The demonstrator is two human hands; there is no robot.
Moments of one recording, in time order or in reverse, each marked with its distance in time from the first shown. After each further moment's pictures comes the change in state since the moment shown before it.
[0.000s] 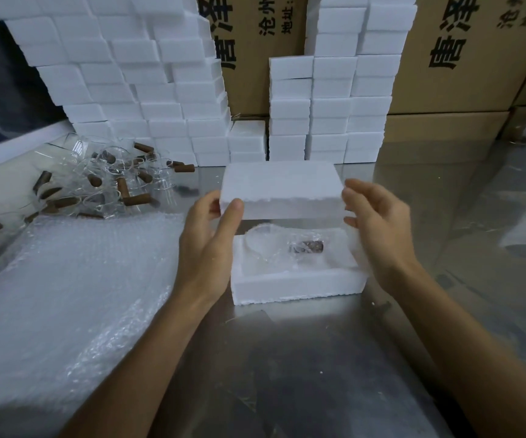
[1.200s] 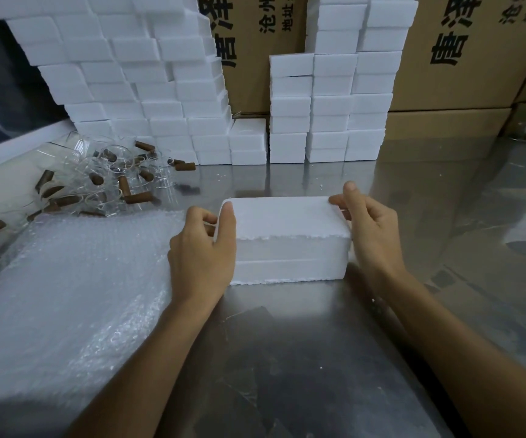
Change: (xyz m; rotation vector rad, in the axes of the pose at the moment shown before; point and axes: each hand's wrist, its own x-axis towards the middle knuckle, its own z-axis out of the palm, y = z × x) left_hand -0.001 -0.010 0.003 0.460 0.240 -0.005; right_hand -0.006 0.015 0.006 -0.031 -0.027 -0.019
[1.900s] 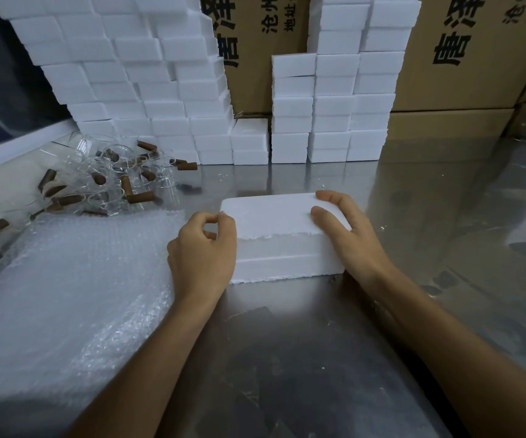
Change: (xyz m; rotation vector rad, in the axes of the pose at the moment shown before) left_hand 0.000 0.004 -0.003 -0.059 0.001 -0.107; right_hand -0.001 0.011 0.008 -0.091 -0.259 0.012
